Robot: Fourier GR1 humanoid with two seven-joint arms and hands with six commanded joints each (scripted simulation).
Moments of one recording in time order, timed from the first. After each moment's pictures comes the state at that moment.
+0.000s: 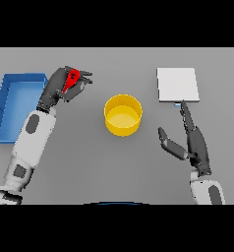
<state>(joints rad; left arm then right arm) -0.61 0.18 -0.09 -1.04 -0.22 -0.01 -0.09 0.10 -0.06 0.13 -1.71 0.25 -0.04 -0.11</state>
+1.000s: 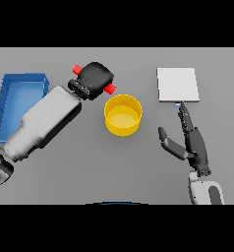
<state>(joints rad) -0.99 0.31 -0.71 -0.92 -0.86 -0.29 0.06 0.11 -0.04 0.12 -1.72 0.18 -0.01 -0.06</state>
